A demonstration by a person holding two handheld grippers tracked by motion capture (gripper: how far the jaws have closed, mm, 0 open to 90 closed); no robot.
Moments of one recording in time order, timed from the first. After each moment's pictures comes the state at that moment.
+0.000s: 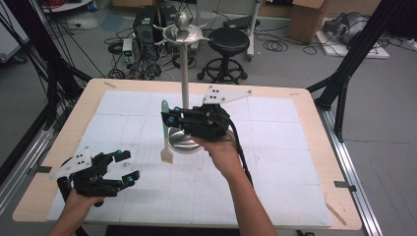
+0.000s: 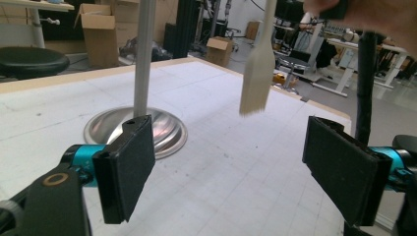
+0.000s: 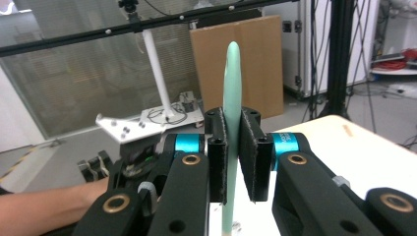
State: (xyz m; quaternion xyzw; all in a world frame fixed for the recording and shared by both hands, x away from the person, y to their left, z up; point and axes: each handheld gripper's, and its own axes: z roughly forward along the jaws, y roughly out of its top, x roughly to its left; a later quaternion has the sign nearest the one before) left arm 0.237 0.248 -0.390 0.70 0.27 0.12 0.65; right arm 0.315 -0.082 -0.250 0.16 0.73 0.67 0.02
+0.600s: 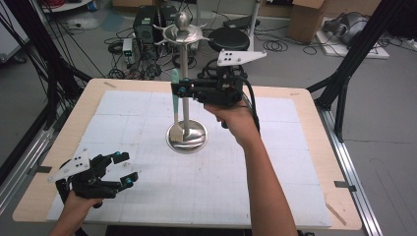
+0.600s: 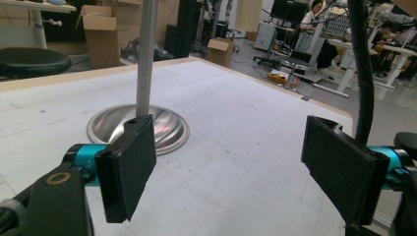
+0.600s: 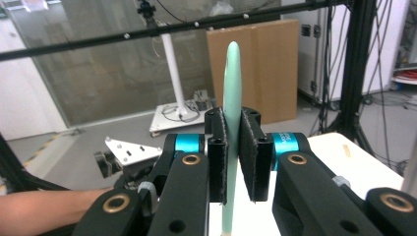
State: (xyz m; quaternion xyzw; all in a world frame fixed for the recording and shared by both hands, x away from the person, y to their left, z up) left arm 0.234 0.247 -0.394 0.70 0.27 0.12 0.65; right arm 0.360 -0.108 -0.199 0.12 0.74 0.67 -0.01
